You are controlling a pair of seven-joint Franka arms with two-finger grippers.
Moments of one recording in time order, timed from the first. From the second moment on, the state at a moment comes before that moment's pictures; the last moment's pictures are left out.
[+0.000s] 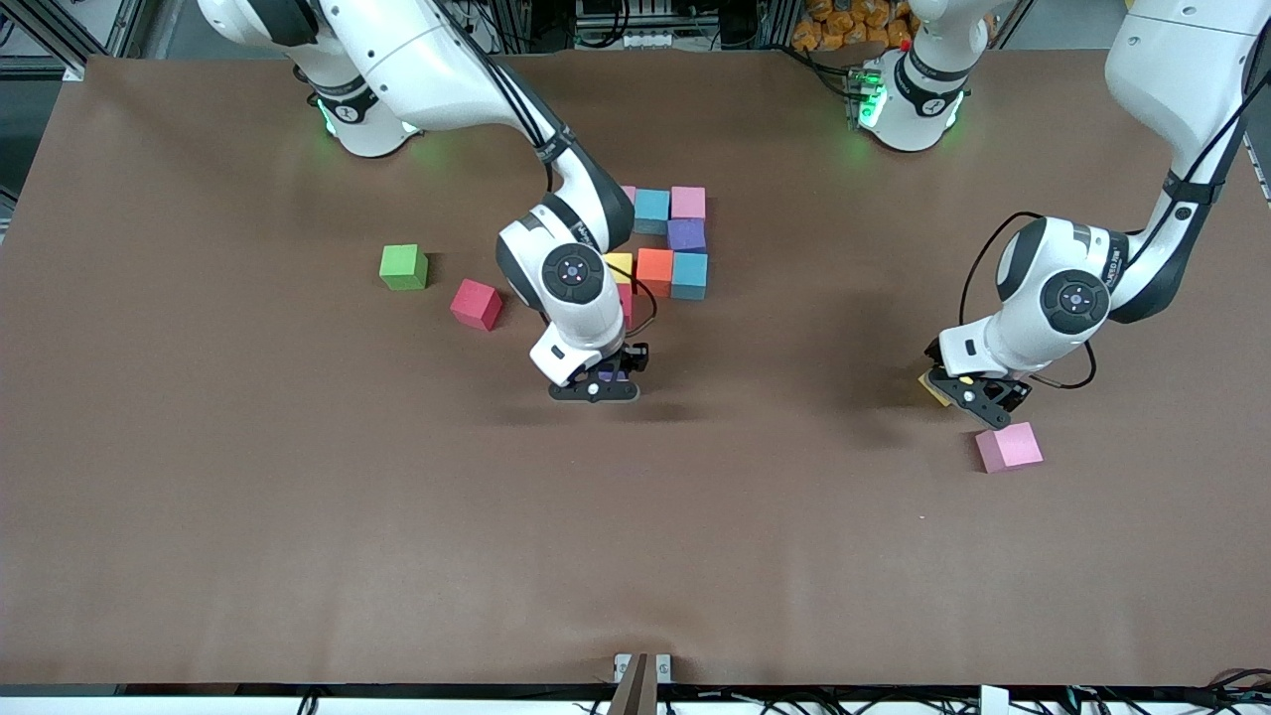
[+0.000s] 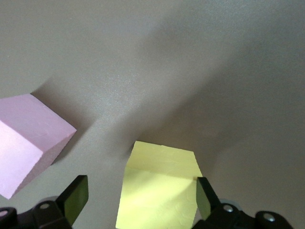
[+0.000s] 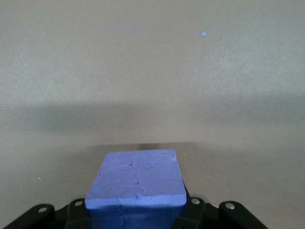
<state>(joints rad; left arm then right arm) 0.38 0.41 -0.45 -2.14 0.42 2.45 0.35 0.77 0.74 -0.07 -1.53 0.10 2.30 0.67</state>
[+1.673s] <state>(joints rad) 0.40 0.39 -0.46 -2.17 0.42 2.45 0.40 0.84 0.73 -0.07 -1.62 0.10 2.31 0.68</state>
